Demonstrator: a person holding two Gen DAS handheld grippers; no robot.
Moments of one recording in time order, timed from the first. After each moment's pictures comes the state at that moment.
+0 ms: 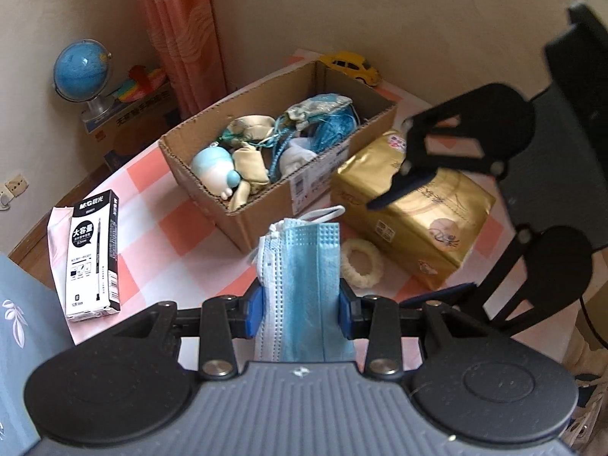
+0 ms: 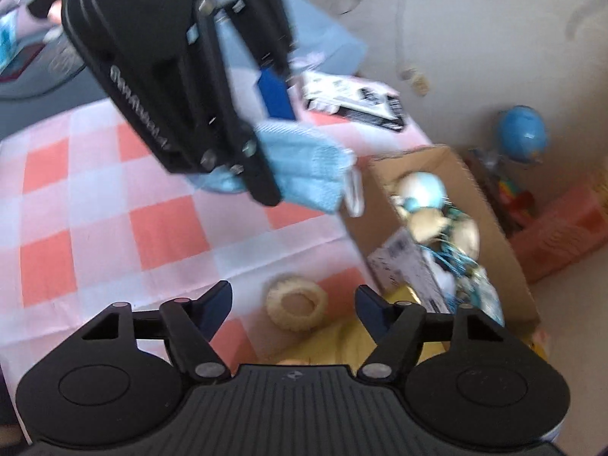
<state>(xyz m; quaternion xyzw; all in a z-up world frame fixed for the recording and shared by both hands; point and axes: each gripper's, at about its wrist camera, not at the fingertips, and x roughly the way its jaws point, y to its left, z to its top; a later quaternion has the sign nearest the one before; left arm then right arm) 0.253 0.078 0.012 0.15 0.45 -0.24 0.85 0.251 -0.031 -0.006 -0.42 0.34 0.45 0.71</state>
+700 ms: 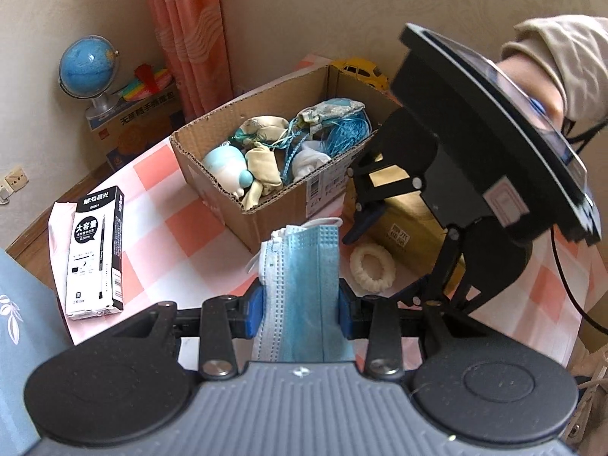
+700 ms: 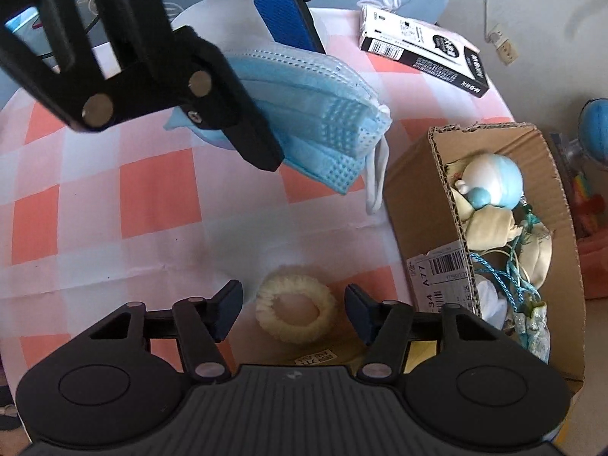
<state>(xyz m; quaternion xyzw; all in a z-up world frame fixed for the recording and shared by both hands) 0.257 0.091 0.007 0.13 0.45 -0.24 0.85 0.301 0.004 -0.044 -0.46 0.43 0.50 0.59</state>
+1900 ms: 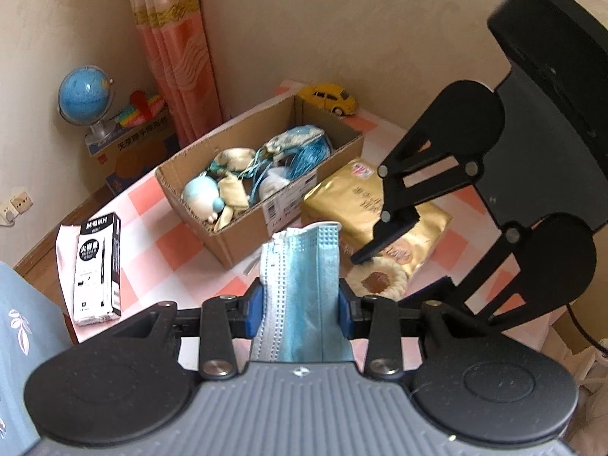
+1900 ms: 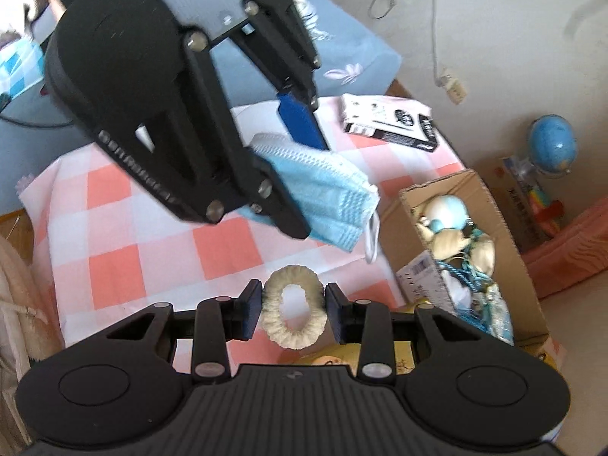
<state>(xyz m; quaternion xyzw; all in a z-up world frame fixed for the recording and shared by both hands) 0.217 0.066 0.046 0.15 0.42 -0.25 0.86 0.226 -0.033 0.033 -0.39 0.35 0.49 0.69</state>
